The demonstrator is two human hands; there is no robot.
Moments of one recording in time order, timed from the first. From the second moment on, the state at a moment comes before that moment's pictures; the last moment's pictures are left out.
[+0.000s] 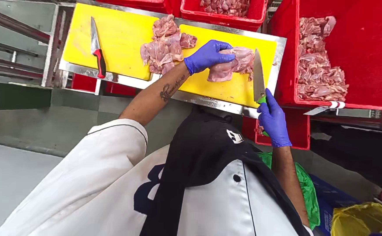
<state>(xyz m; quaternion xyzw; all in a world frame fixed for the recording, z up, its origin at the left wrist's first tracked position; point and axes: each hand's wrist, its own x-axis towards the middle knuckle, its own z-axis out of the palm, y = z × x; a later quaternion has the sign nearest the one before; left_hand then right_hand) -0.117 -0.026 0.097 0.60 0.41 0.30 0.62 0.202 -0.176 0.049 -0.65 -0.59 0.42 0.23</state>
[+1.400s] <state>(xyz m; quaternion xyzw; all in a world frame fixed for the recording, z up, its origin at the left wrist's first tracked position) -0.142 -0.048 0.009 0.62 0.71 0.18 0.26 0.252 -0.216 0.072 -0.53 -0.79 0.28 -0.09</state>
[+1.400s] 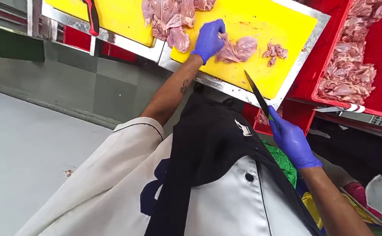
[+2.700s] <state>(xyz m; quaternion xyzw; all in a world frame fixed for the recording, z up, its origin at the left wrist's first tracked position) -0.218 -0.047 0.001 0.78 0.60 0.07 0.17 0.038 -0.236 0.048 -0.64 -0.71 0.29 -0.03</state>
